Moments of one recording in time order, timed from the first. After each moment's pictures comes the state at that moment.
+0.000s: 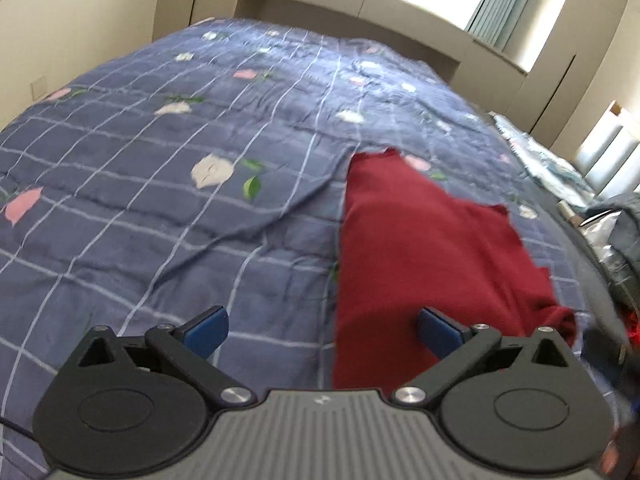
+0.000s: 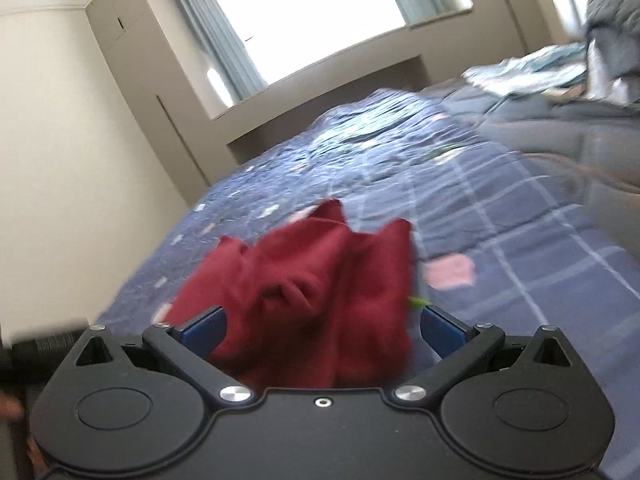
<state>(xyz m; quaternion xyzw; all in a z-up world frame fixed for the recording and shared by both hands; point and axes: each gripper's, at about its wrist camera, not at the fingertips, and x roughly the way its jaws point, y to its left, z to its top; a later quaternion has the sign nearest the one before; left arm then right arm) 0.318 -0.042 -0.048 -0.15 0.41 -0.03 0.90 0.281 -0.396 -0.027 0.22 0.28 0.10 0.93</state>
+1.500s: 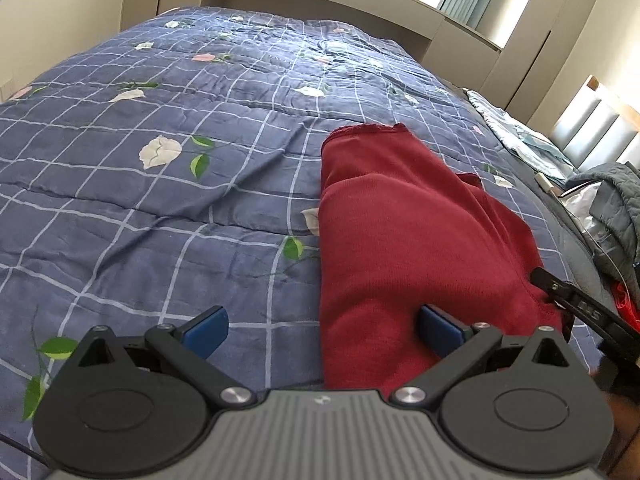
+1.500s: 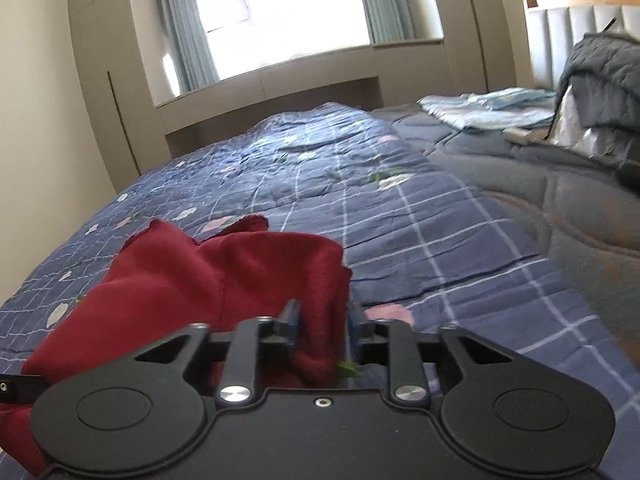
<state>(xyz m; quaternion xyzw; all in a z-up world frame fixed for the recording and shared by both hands) 0.319 -0.077 -0.060 -0.13 0.42 -0.07 0.89 0.322 -0.393 -0.053 0.12 0.27 -0.01 0.96</state>
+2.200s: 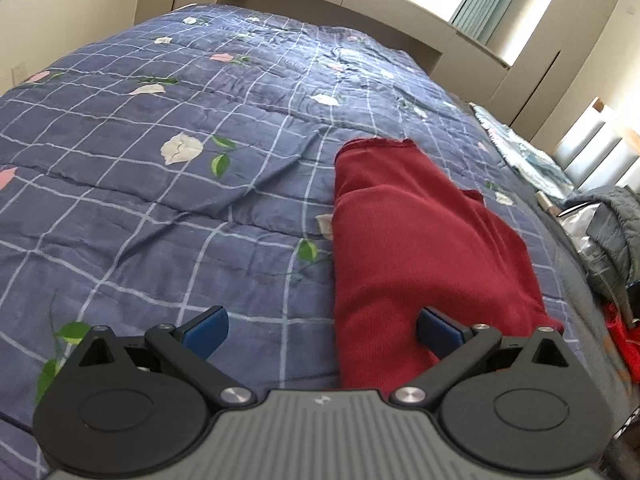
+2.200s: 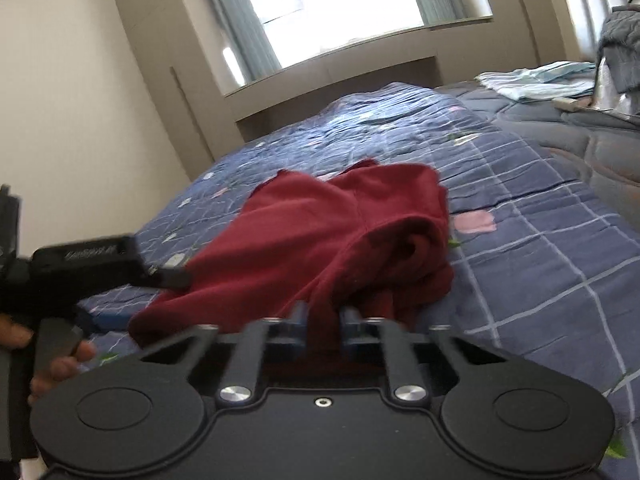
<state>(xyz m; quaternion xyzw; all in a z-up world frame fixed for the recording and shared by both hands) 0.309 -0.060 -0.053 -0.16 0.42 -0.06 0.89 0.228 -0.346 -0.038 0.16 0.28 0.08 0.94</state>
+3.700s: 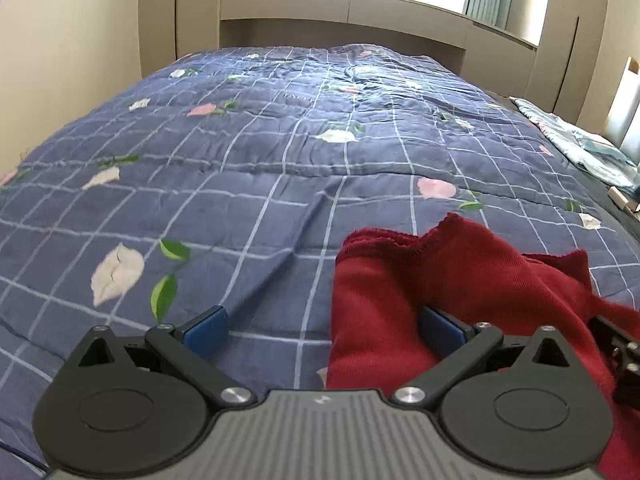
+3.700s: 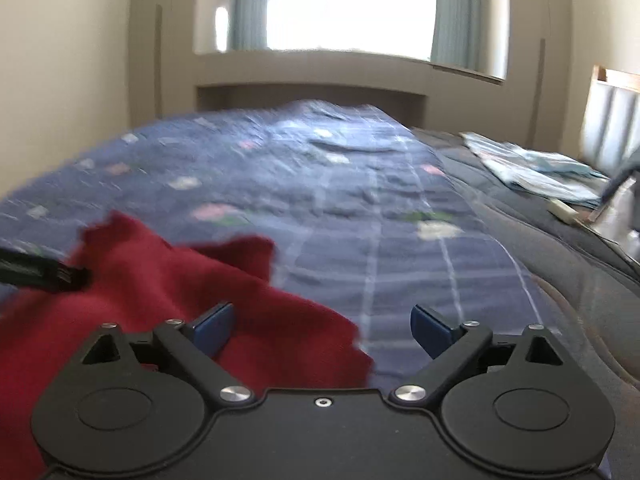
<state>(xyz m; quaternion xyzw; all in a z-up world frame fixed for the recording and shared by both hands) 0.442 -0.110 -0.086 -0.05 0.38 0.01 0.92 0.409 -0.374 -0.064 -0.02 0.28 0.01 0.96</state>
